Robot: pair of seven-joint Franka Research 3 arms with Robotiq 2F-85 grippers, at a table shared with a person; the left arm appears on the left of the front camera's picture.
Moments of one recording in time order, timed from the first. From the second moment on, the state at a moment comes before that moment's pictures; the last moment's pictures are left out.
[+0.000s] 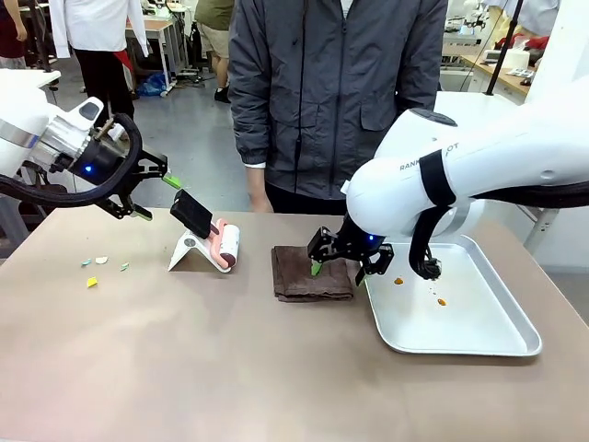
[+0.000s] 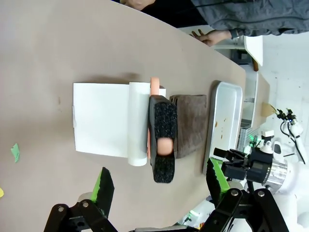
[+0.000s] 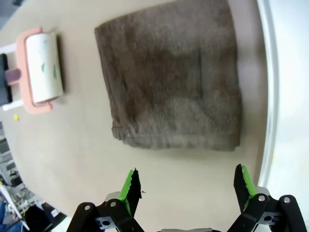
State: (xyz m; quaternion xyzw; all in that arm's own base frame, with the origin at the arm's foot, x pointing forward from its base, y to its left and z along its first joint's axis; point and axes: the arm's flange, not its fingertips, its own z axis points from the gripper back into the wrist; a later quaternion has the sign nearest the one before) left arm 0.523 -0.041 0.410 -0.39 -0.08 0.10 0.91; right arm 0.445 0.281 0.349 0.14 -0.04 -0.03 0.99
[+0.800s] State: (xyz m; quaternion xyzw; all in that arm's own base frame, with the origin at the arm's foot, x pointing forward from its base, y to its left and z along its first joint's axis) left arm 0.557 -0.059 0.390 -0.40 -0.06 0.12 0.91; right arm 0.521 0.294 0.318 0.09 -0.05 -0.06 0.99
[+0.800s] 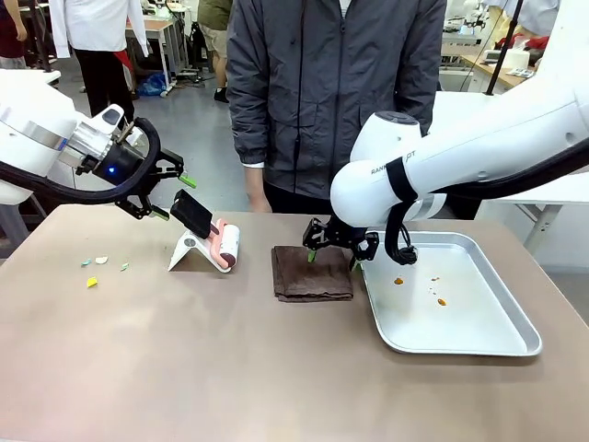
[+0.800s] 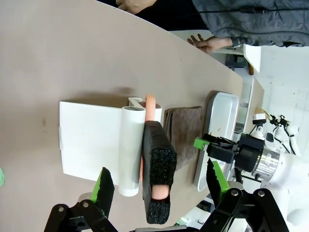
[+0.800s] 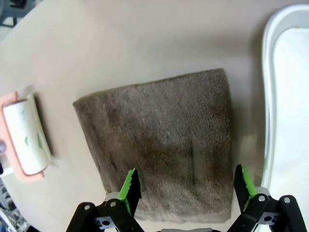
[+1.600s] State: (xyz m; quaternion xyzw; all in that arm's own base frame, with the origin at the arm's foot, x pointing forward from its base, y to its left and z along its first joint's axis) left arm 0.558 -0.080 0.390 -0.41 -0.05 0.11 0.91; right arm 0.530 0.307 0.300 0.06 -0.03 -0.10 0.99
